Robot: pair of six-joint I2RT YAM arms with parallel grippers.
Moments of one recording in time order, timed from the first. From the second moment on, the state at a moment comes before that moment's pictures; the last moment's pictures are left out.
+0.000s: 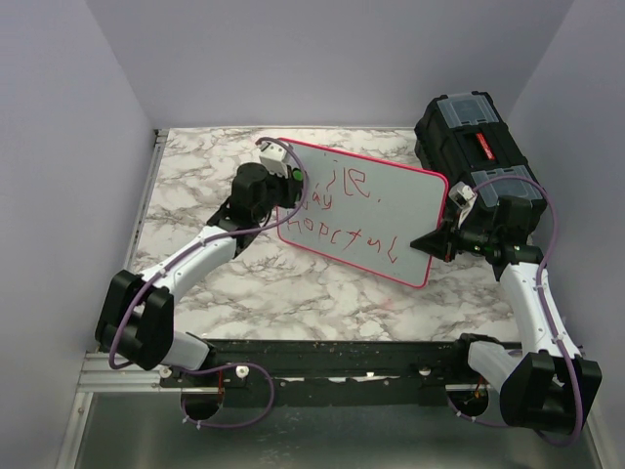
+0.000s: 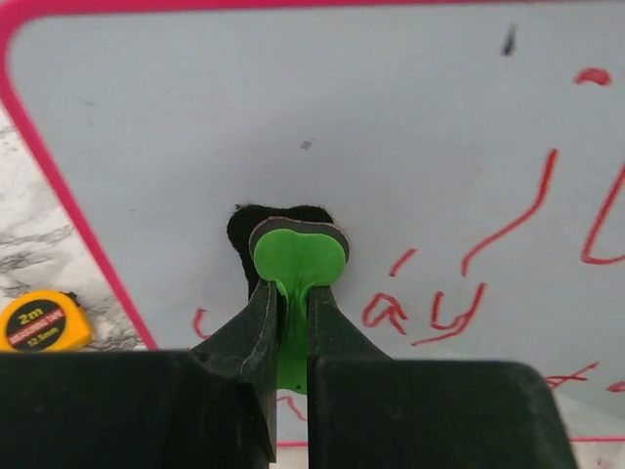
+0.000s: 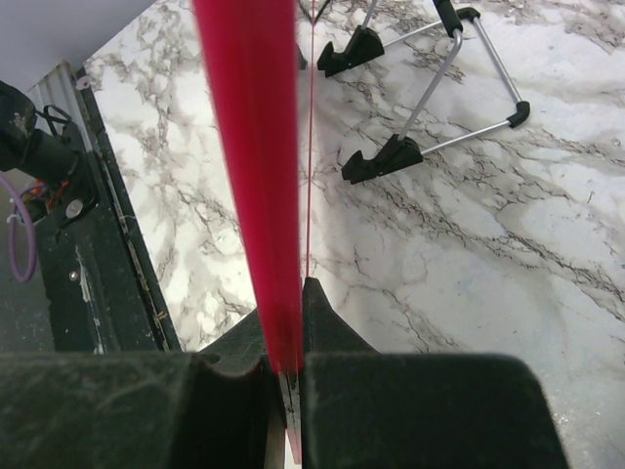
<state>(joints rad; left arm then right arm) -0.46 1.41 0.94 0.24 0.09 -0.20 -0.15 1.02 0.73 -0.44 -1.18 -0.34</state>
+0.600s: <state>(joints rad) -0.53 1.41 0.94 0.24 0.09 -0.22 -0.15 1.02 0.73 -0.44 -1.18 -0.34</state>
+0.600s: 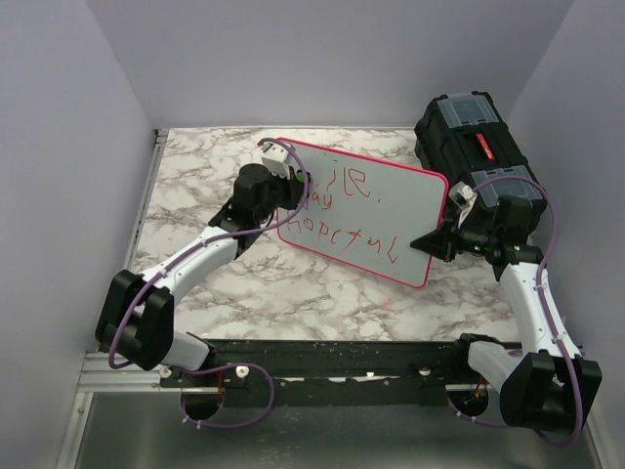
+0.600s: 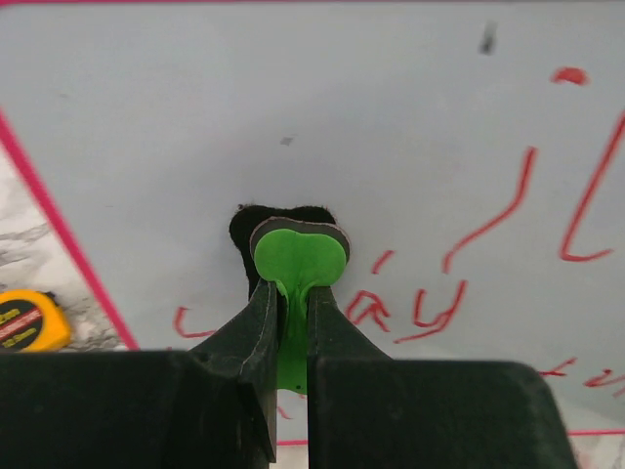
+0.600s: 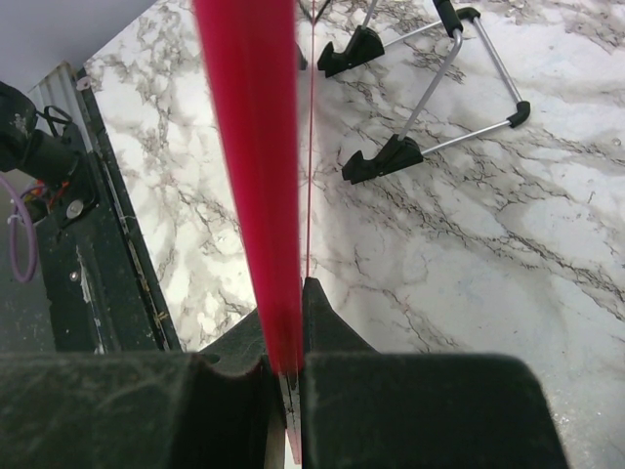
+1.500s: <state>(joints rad) -0.50 1.41 0.94 0.24 0.06 -0.21 -0.15 1.02 0.73 -0.44 -1.18 -0.34</state>
